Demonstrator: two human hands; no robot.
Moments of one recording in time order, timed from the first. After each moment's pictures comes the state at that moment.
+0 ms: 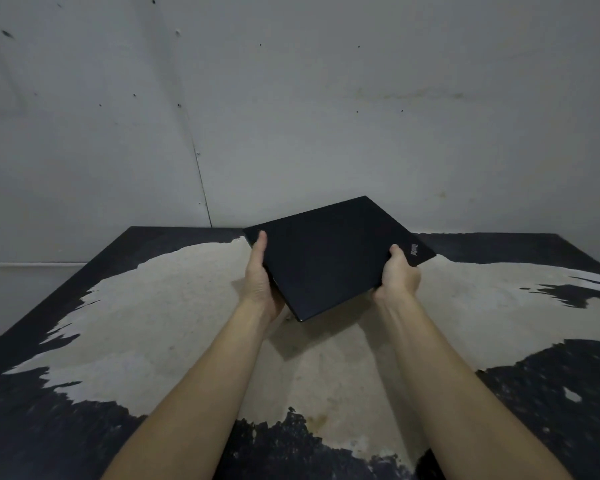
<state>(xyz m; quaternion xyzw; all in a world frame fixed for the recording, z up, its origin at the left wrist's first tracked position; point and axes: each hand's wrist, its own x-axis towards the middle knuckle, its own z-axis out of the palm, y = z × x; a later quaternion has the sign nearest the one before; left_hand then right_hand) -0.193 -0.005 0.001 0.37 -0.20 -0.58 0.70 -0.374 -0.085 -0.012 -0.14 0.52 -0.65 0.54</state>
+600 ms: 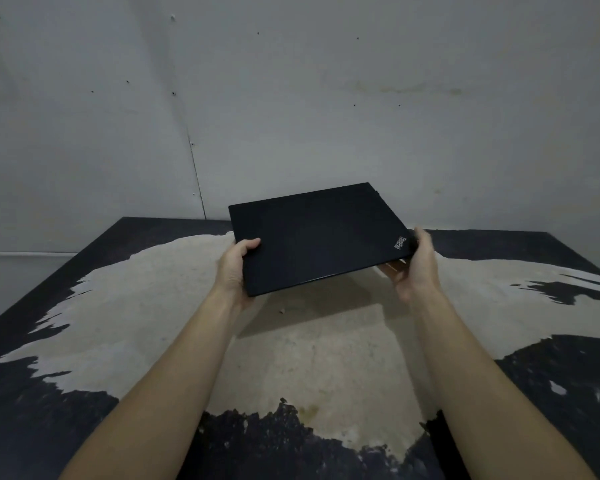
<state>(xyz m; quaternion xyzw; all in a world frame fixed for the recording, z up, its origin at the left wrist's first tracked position) -0.156 -0.010 -0.004 0.43 -0.20 -0.56 0.68 -0.422 -0.076 0.002 -0.26 0.41 -0.63 0.61</state>
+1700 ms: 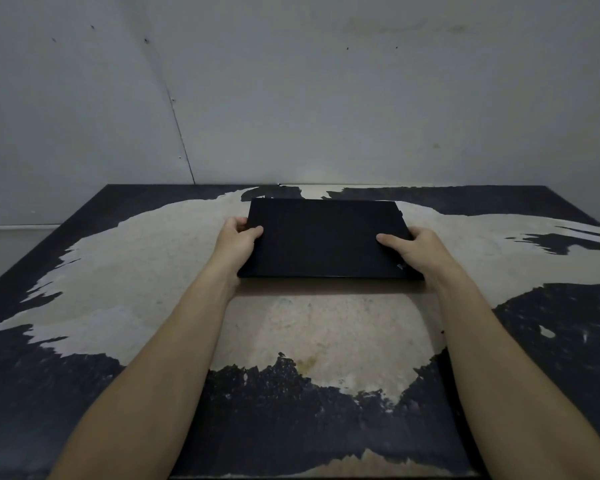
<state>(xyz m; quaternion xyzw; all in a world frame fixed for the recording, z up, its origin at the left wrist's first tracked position) -0.149 -0.021 -0.046 0.62 -0.33 -0.41 0.57 -0.464 -0.063 -0.041 -0.53 0.59 -0.40 0.45</state>
